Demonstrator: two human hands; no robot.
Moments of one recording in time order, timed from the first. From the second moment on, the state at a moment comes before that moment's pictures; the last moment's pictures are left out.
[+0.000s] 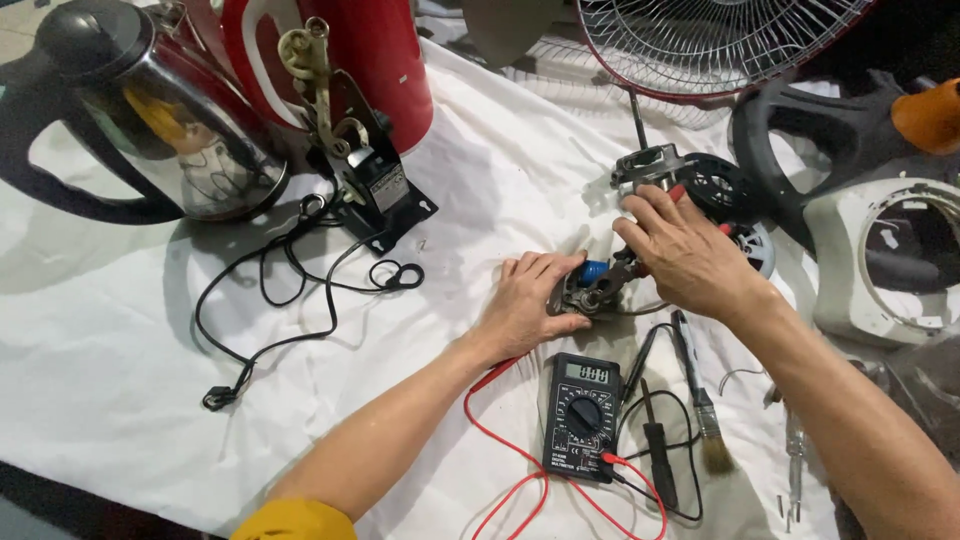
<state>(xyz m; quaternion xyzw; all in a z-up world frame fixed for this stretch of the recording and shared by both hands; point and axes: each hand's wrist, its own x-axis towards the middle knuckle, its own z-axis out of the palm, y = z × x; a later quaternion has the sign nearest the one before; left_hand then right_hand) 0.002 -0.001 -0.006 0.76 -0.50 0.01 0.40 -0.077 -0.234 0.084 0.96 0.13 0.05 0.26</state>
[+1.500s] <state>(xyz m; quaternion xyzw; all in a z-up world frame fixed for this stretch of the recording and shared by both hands) 0.003 -0.002 -0.008 0.77 -0.50 0.00 0.39 -0.131 -0.214 0.046 0.96 -0.02 0.21 0.19</state>
